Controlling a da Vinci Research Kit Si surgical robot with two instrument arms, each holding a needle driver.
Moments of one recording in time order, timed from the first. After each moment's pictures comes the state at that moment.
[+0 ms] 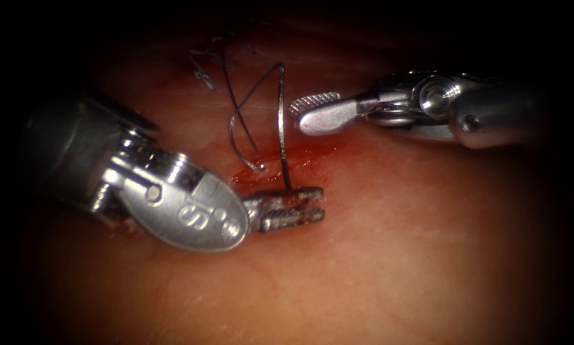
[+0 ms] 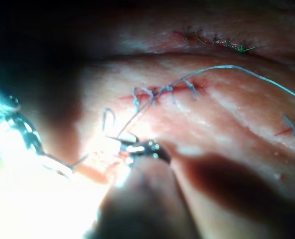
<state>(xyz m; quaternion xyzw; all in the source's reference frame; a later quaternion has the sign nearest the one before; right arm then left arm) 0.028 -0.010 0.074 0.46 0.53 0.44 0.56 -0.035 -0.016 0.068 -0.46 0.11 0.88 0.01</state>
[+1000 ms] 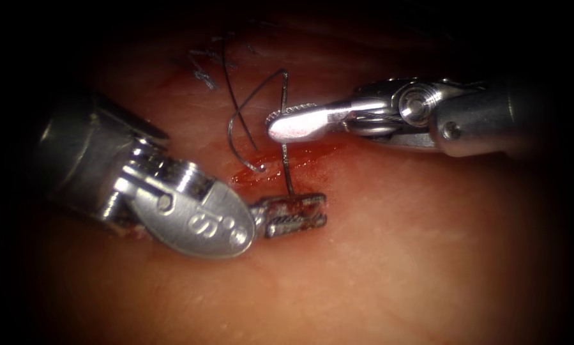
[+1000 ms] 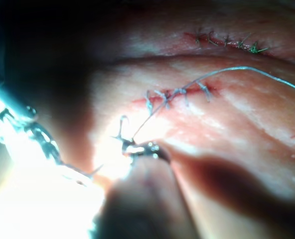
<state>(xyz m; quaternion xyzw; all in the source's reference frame) 0.031 -0.011 0.073 0.50 0.51 0.44 0.55 -0.035 -0.016 0.069 -0.45 0.11 0.89 0.00</state>
